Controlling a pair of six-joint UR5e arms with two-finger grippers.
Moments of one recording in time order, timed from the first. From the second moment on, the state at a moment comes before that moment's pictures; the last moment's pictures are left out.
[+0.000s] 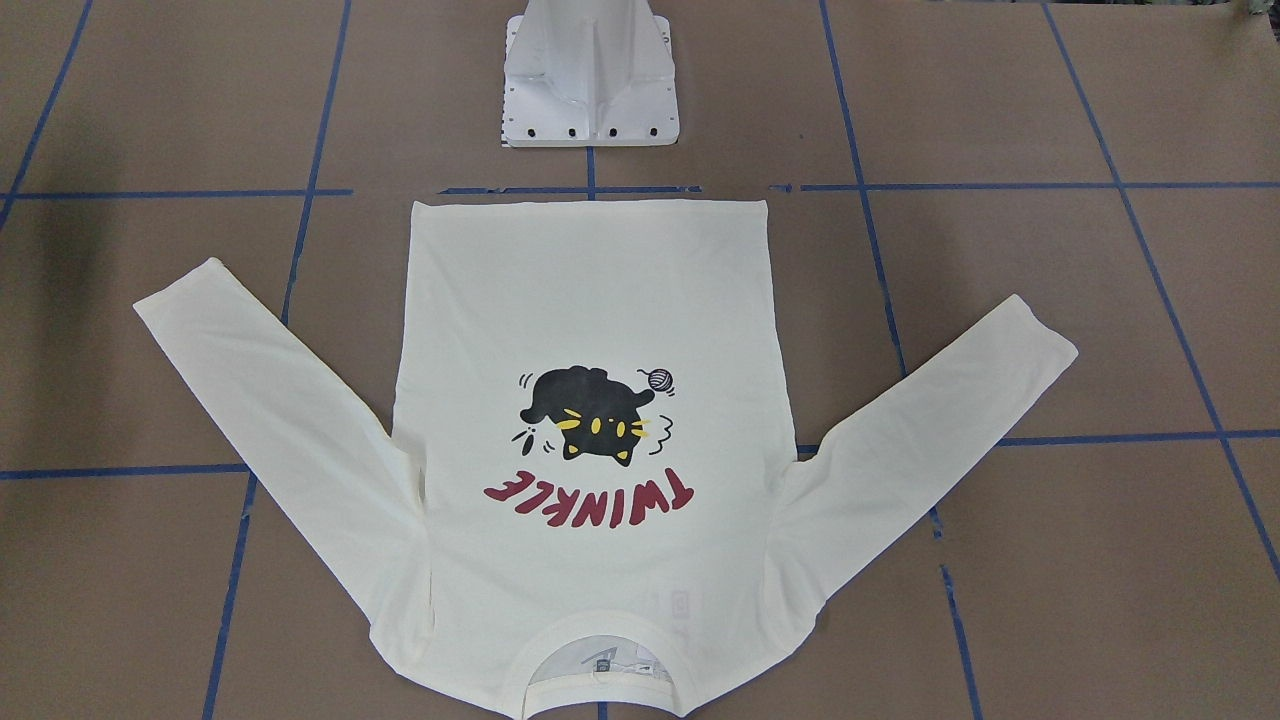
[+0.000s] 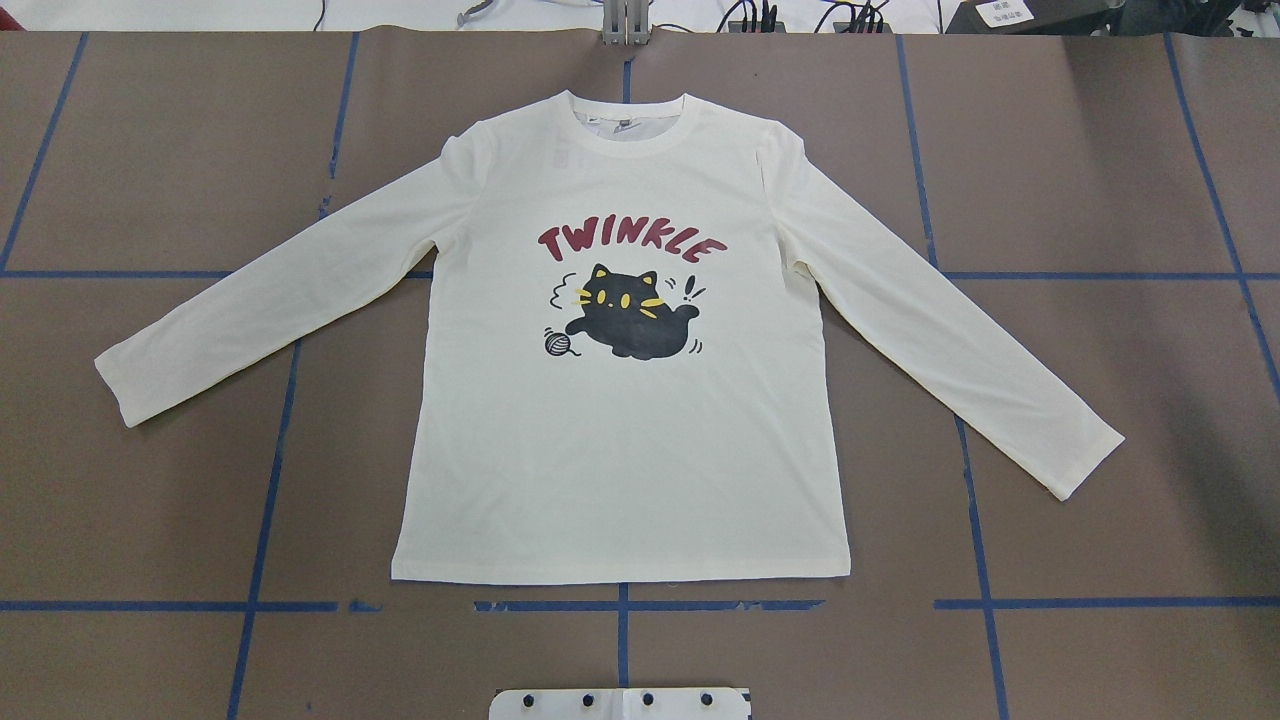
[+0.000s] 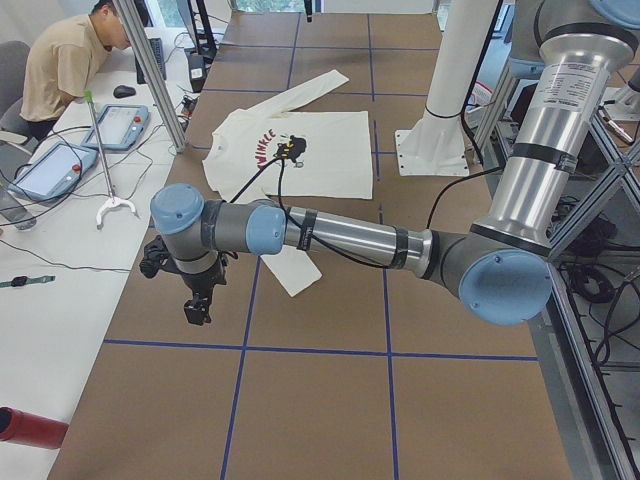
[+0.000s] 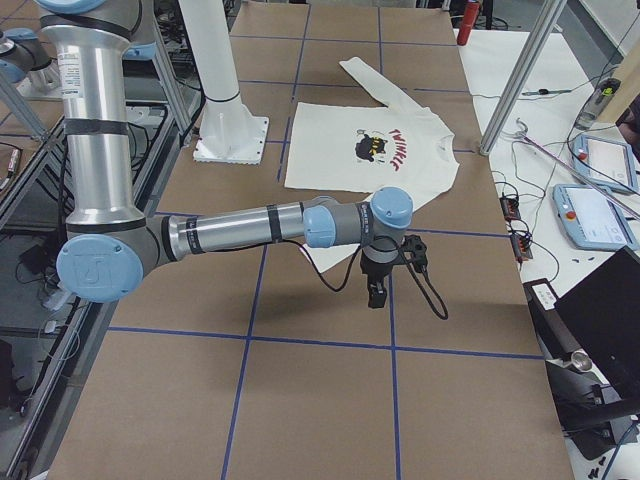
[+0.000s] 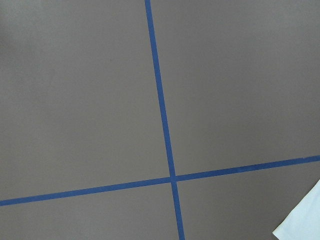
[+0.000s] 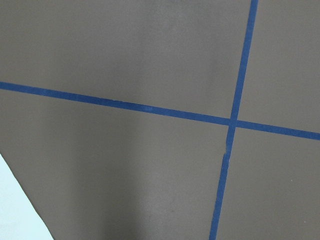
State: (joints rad) left arm -1.60 -1.87 -1.46 -1.46 -2.34 0.14; right arm 1.40 -1.54 1.71 -1.61 2.30 0.06
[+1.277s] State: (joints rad) left arm -1.59 -1.81 -1.54 -1.66 -2.52 0.08; right arm 0.92 -1.71 1.73 -0.86 2.13 1.13
